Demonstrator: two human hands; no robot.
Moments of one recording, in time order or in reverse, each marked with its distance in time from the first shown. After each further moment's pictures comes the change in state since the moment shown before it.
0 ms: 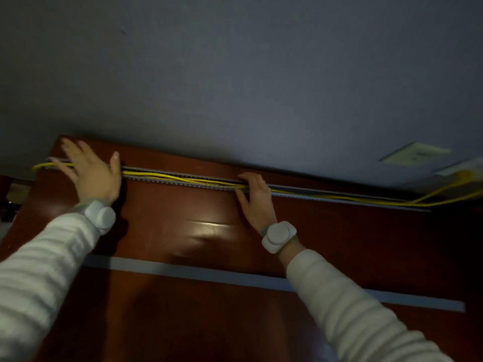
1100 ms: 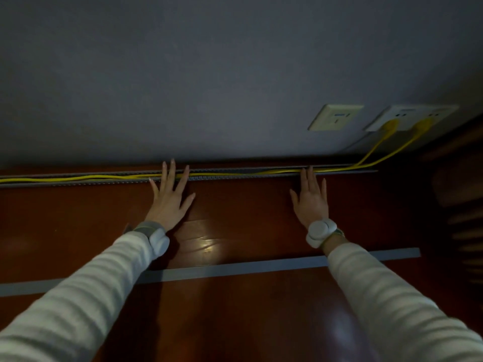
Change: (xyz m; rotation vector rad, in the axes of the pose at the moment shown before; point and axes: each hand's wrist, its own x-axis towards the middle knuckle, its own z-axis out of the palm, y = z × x) left_hand -0.132 0.184 0.059 -0.015 -0.422 0.722; right_hand -0.084 0.184 -0.142 -0.602 0.035 0.409
